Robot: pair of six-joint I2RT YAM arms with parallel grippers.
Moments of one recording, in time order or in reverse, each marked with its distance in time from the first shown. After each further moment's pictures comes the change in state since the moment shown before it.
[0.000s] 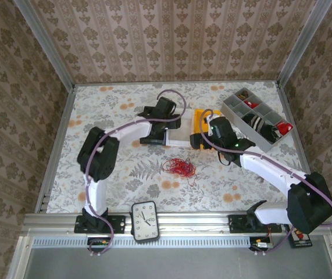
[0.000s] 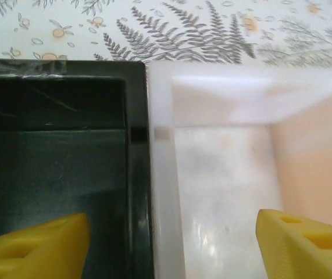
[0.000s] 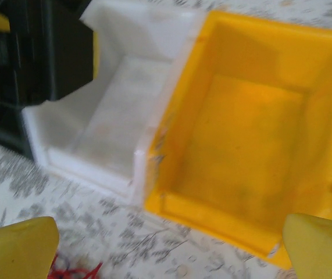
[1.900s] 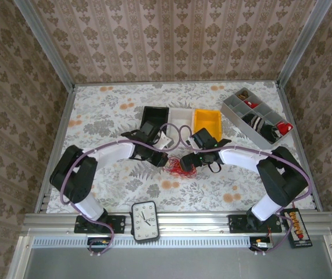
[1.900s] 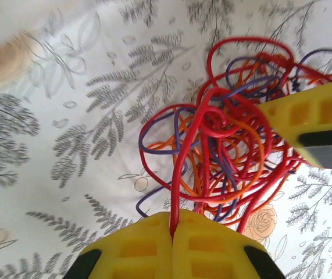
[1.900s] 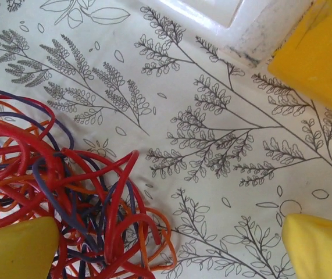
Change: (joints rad) left arm -0.007 -0.317 -0.416 -0.227 0.552 0.428; right arm 0.084 0.307 0.028 -0.118 -0.186 -0.053
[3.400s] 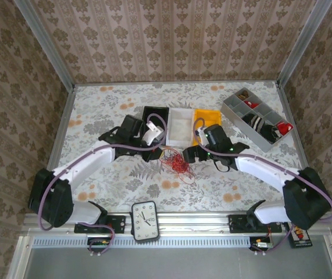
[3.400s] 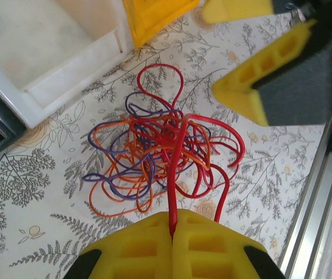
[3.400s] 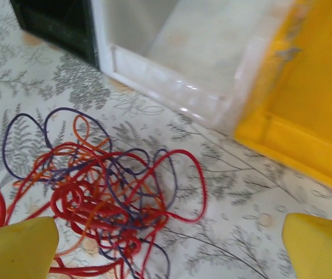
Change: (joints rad) left arm 0.084 -0.291 -0.069 -0.006 0.160 0.113; right arm -0.052 -0.233 -0.064 0.099 -0.066 0.061
